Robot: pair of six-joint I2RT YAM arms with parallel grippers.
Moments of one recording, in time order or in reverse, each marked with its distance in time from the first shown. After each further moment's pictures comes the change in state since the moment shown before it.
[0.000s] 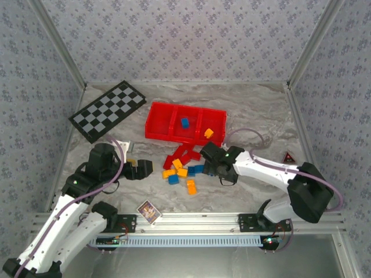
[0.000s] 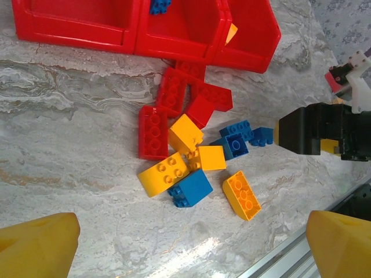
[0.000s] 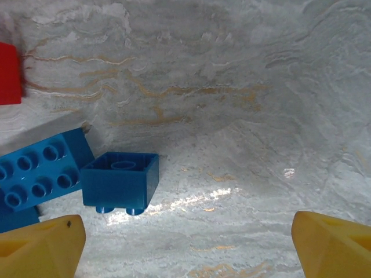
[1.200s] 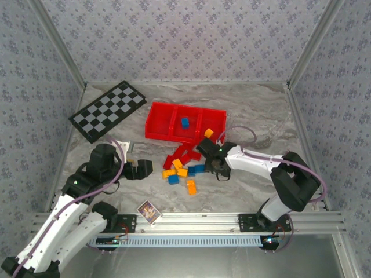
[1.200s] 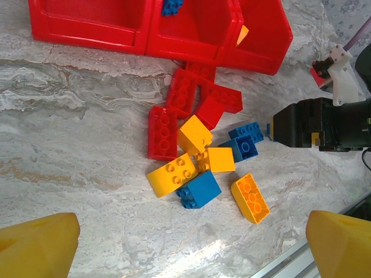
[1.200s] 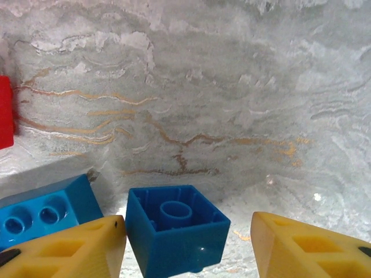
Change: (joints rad) left arm -0.030 -0.001 0.000 -0.006 -0.063 -0.024; right arm -0.055 0.139 0.041 0.085 0.000 -0.116
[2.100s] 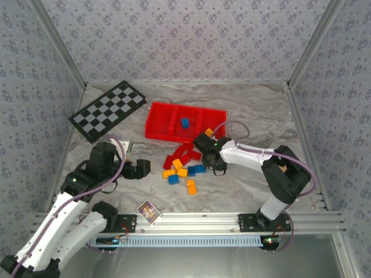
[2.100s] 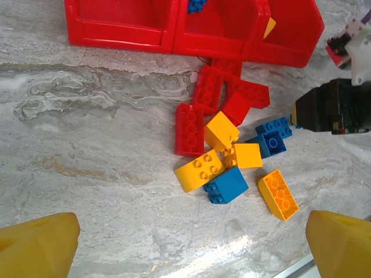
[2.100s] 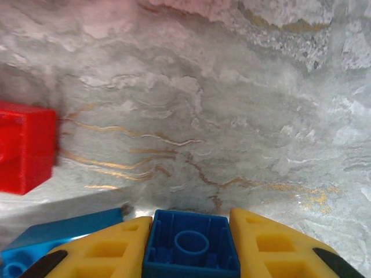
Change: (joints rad) left arm 0.000 0.034 0.052 -0.076 -0.067 0.079; right arm -0.003 0.097 0.109 -0.008 0.017 -0.096
